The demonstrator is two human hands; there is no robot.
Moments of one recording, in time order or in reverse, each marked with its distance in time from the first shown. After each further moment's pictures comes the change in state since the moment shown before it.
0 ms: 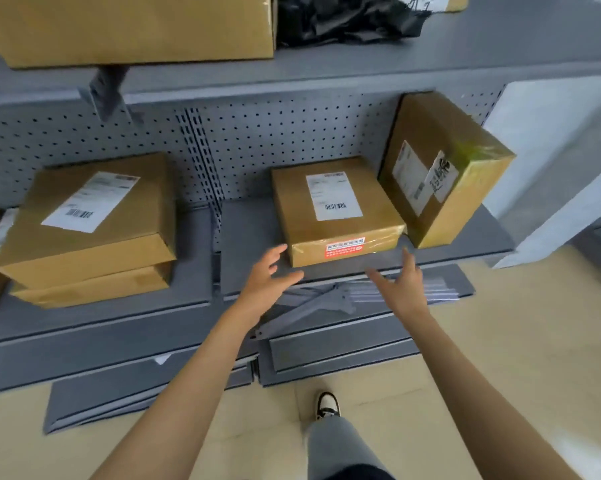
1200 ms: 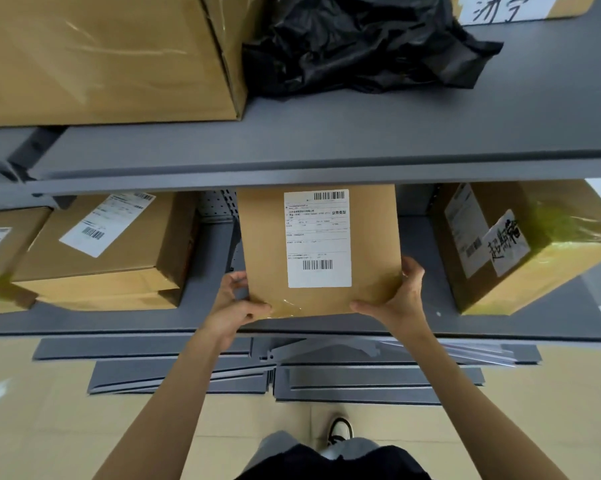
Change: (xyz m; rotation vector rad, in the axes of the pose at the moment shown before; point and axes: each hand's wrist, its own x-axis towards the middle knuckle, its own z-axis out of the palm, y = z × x) left_hand 0.072 -0.016 -0.034 -0.273 0.307 -0.240; right_hand 0.135 -0.007 0.035 0.133 -0.246 -0.235
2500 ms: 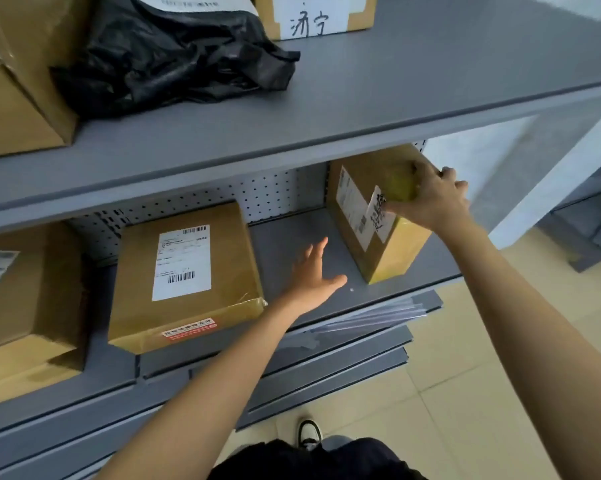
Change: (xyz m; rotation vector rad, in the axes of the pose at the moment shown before) left_hand -0.031 0.049 0.215 0.790 -0.544 0.382; right_hand 0.009 -0.099 -0.186 -0.766 0.343 0.245
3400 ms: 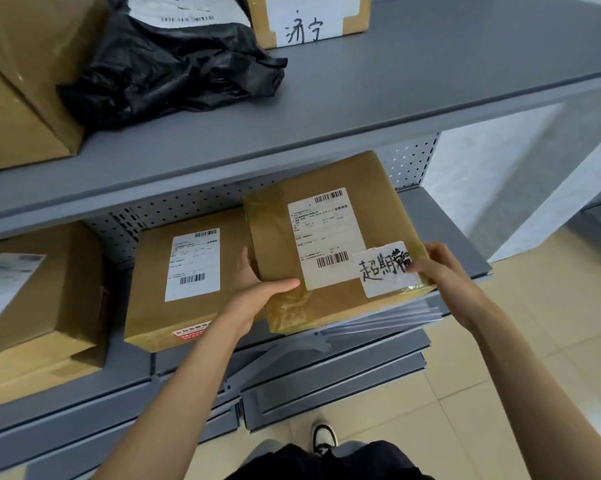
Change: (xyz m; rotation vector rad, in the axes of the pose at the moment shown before) left_hand -0.032 -0.049 -0.049 -0.601 0.306 -0.188; right_hand -0.049 0.081 0.066 1.007 -0.387 0.039
